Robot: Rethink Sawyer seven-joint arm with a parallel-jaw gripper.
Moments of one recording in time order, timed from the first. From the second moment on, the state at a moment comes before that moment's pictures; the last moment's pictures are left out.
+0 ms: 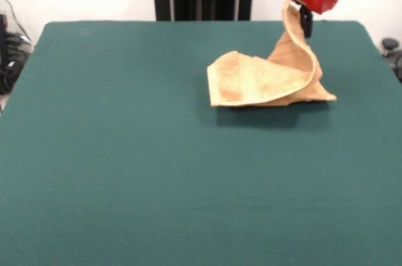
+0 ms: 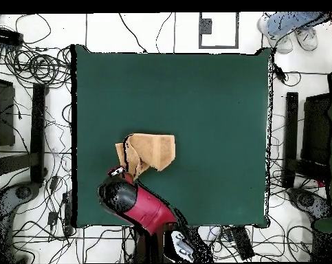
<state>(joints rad) 0.01 -0.70 0.07 2.23 0.63 0.11 2.24</state>
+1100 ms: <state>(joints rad) -0.03 -0.72 0.19 2.37 0.56 -0.13 2.48</state>
